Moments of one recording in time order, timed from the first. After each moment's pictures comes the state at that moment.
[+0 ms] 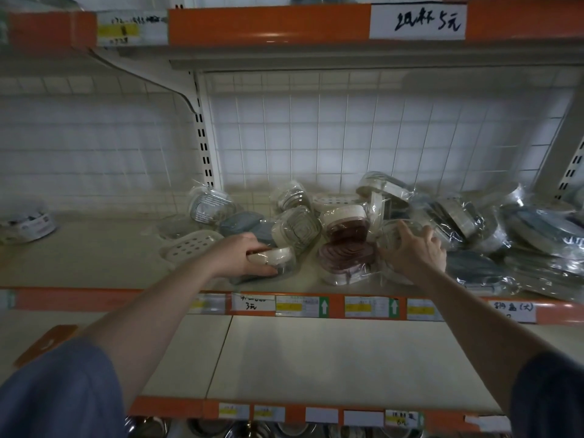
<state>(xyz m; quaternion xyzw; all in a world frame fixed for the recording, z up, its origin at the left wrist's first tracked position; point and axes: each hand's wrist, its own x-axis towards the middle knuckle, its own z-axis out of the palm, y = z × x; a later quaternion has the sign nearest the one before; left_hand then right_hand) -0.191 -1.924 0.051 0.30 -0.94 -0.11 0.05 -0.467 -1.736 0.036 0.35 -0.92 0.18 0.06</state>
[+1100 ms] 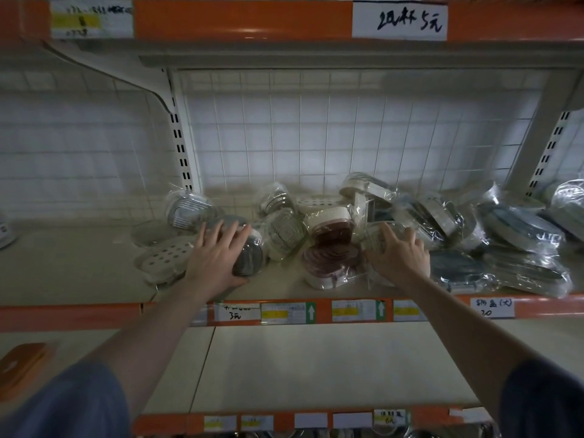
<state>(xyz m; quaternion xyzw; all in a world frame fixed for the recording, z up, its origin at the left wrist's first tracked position) -0.203 -1.940 0.011 0.34 -0.91 0.21 0.14 -0.467 -1.735 0.028 0.35 -0.91 0.20 0.09</state>
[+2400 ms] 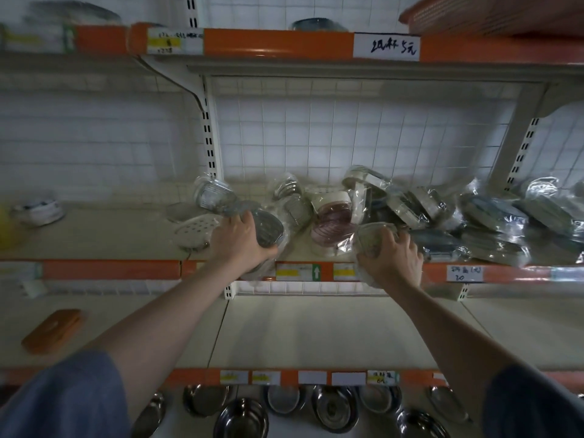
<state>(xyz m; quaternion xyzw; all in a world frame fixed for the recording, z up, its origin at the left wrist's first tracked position) -0.165 -1.830 0.051 0.46 -0.86 0.12 0.18 -0.377 -1.667 0.016 0.35 -0.89 0.27 0.14</state>
